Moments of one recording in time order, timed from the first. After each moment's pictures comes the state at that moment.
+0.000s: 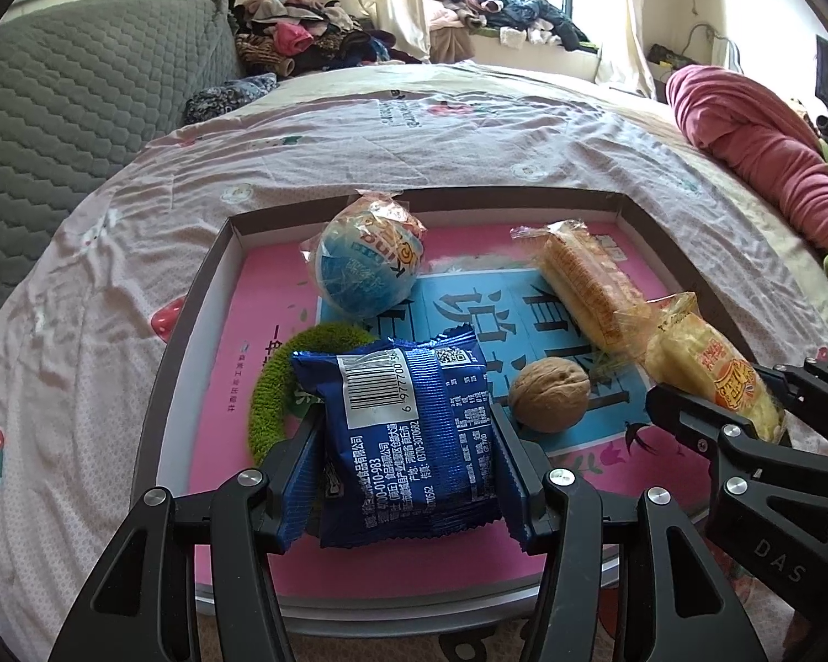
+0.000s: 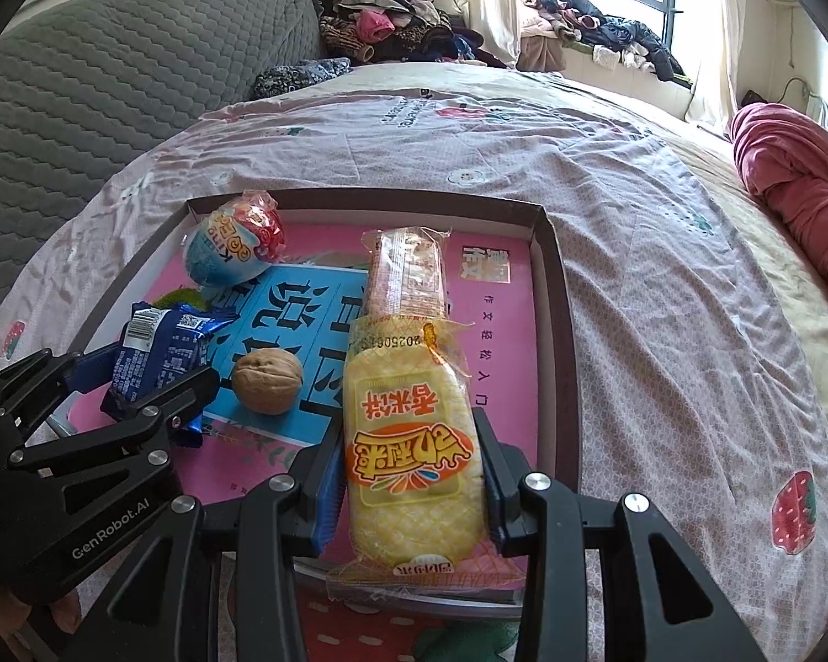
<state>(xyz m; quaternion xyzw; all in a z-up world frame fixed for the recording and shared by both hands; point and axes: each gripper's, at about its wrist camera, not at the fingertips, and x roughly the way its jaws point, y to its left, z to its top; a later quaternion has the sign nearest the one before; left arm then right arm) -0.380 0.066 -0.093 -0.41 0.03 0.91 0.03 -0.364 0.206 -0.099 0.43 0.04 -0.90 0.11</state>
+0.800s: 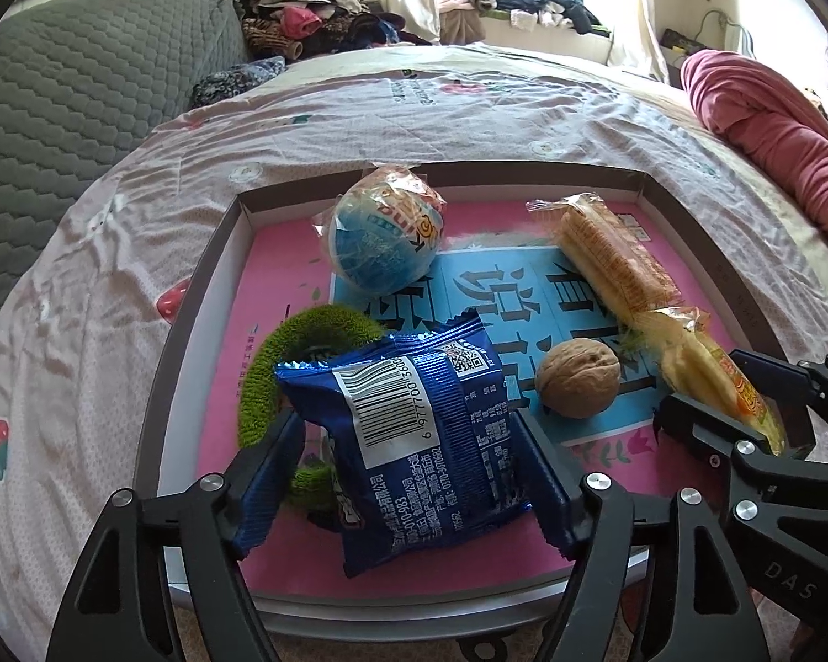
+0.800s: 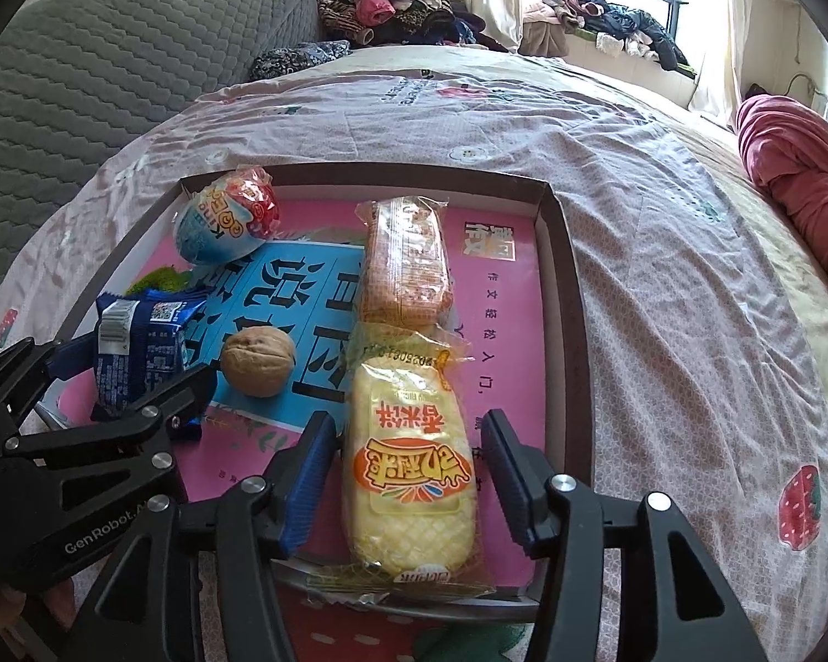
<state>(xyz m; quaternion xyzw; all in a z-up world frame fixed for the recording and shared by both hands) -0.385 0.062 -0.101 -0.43 0.03 0.90 0.01 -0.367 0.205 -0.108 0.45 0.04 -0.89 0.10</state>
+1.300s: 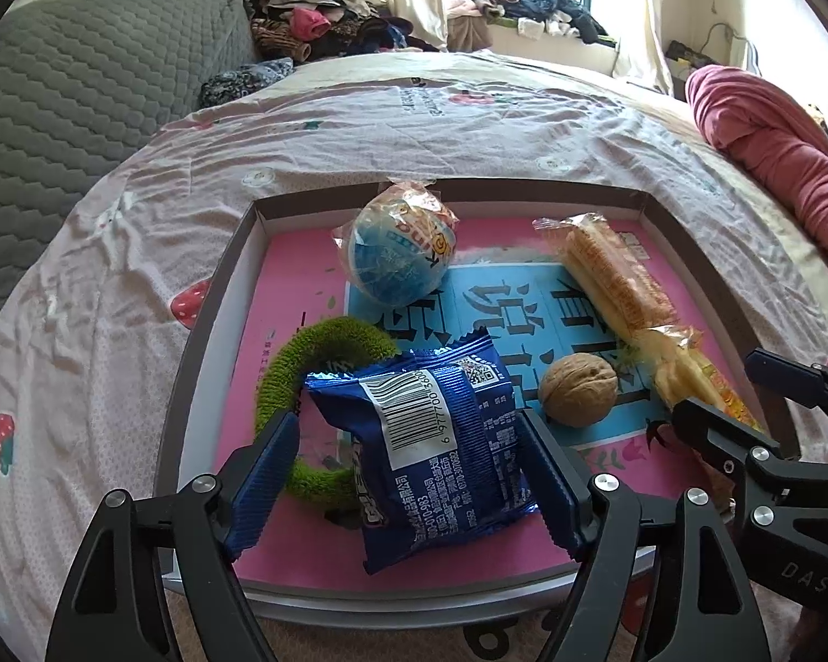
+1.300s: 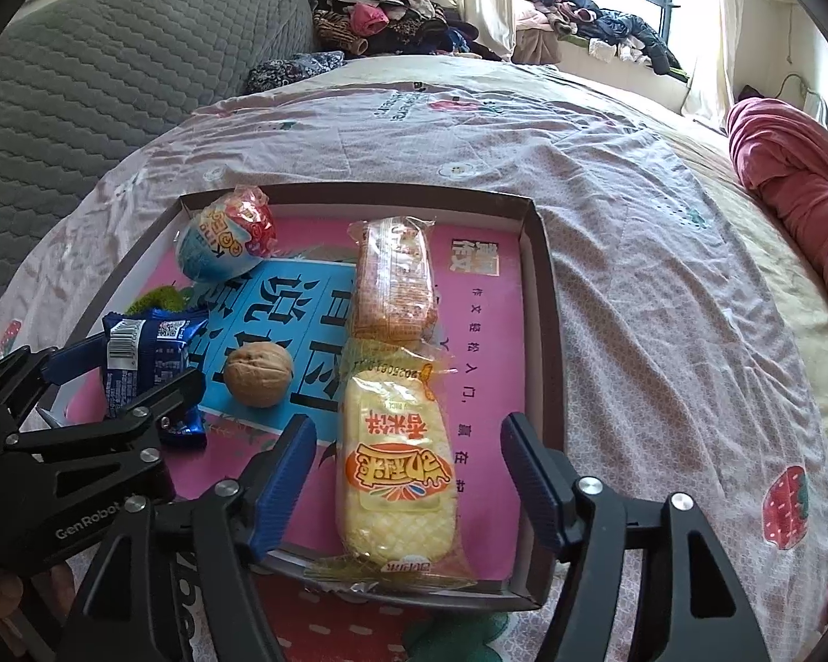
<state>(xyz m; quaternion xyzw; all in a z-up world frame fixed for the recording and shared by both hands) -0.380 0.054 -0.091 -0.43 0.02 0.90 0.01 -0.363 0.212 -0.094 0.44 0.04 -0.89 0.10</state>
